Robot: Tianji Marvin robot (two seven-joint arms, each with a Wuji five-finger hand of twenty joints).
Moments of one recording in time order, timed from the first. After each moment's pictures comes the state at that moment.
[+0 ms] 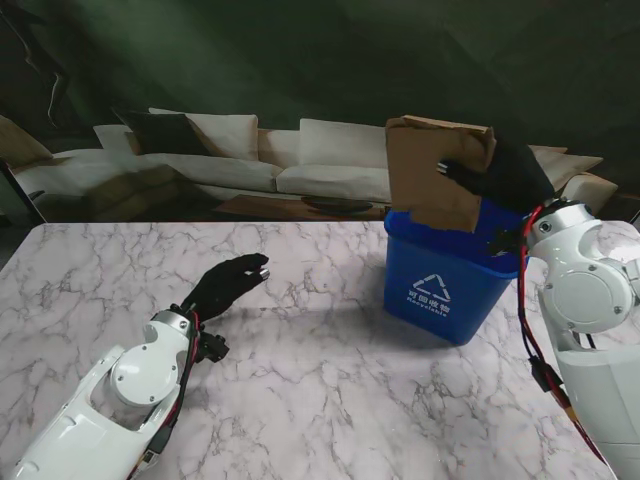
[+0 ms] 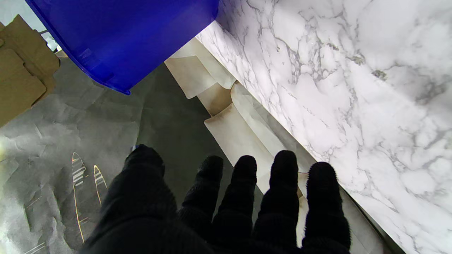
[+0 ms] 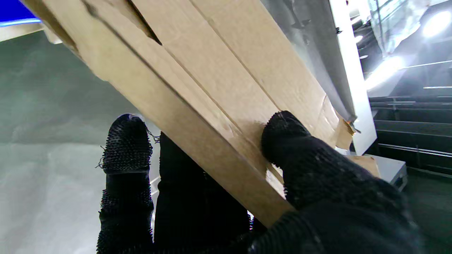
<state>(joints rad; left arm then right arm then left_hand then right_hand) 1.56 -1.14 -1.25 -1.65 0.25 -0.01 -0.02 -1.42 -1.11 1.56 -1.86 -0.47 -0.15 0.12 0.96 -0.01 -0.03 -0.01 0.48 0.24 0.17 0.51 0.55 0.25 0.14 0.42 0.45 0.31 0.29 0.60 0.08 0.34 0.82 0.69 0.77 -0.41 0.76 -0.24 0.58 -0.11 0.95 0.51 1.00 0.08 0.86 0.57 1.11 0.11 0.60 0.48 0.60 0.34 1.24 0.41</state>
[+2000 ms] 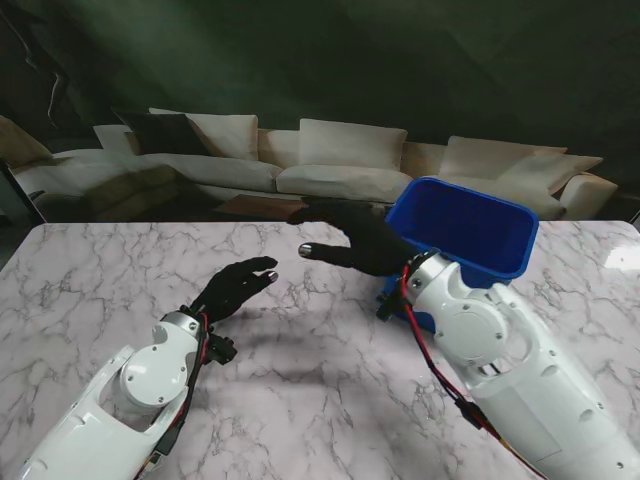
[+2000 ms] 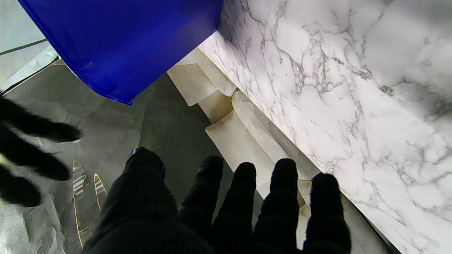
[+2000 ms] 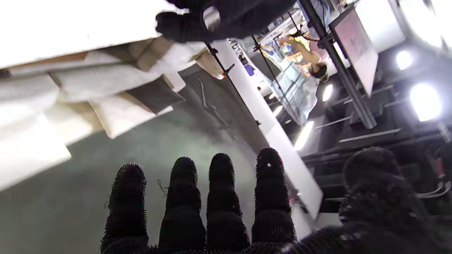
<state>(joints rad) 1.54 -1.14 -1.21 -1.65 0.25 0.01 -0.01 -1.33 -1.08 1.08 -1.76 -0.37 -0.19 0.11 0.96 0.01 -0.03 -0.01 0.48 0.24 0.17 0.52 0.48 0.25 0.11 0.43 0.40 0.31 0.23 0.54 0.03 0.34 0.61 0.62 0.43 -0.12 0.26 -0.08 0.39 -0.09 0.41 0.39 0.46 0.08 0.37 0.23 0.46 0.10 0.10 0.23 0.06 0.32 0.79 0.34</state>
